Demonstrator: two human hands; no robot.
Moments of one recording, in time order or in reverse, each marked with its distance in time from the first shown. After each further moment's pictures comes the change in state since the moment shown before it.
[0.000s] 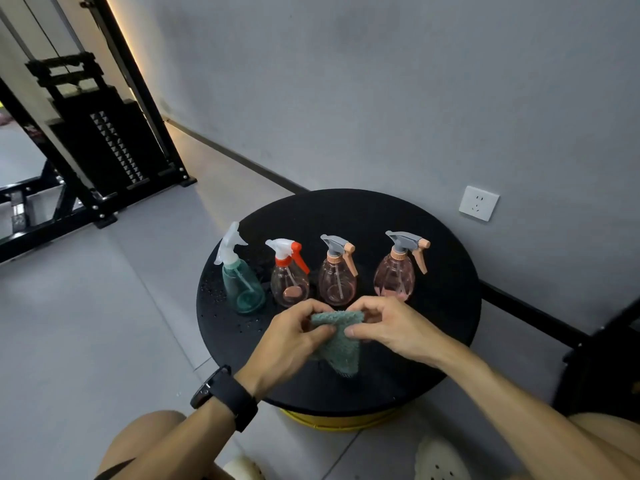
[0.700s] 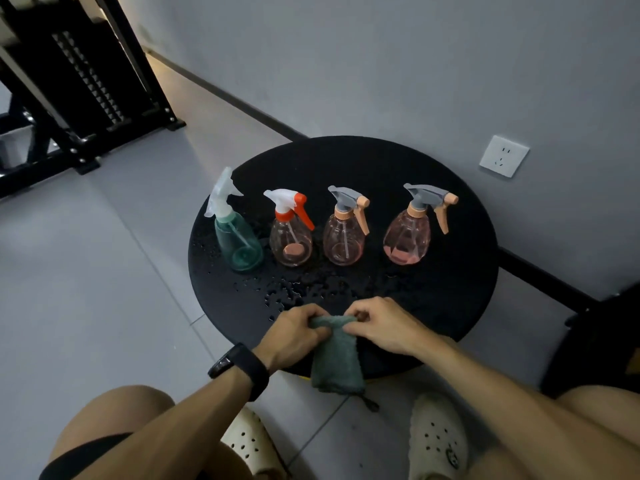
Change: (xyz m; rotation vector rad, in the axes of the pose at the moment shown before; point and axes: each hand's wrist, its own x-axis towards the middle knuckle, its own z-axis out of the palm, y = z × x) left_hand 0.016 -0.081 0.020 0.274 -0.184 -0.261; right_hand 0.031 0.071 0.044 -0.409 -0.055 0.203
